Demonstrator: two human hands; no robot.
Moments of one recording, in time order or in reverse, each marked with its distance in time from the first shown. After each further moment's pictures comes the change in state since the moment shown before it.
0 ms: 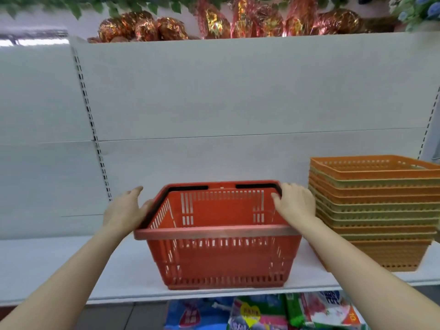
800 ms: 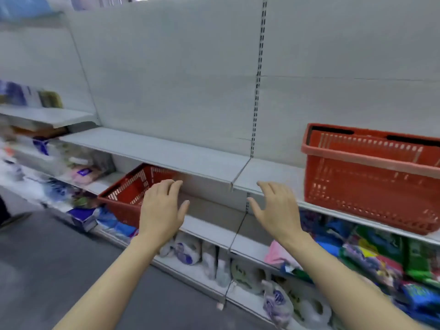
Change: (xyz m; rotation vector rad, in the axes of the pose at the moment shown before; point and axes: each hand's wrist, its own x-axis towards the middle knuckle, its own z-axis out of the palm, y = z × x) left_hand -0.310 -0.286 -0.118 0.273 0.268 0.033; right_hand -0.312 -0.323 -0.014 0.545 -0.002 -0.626
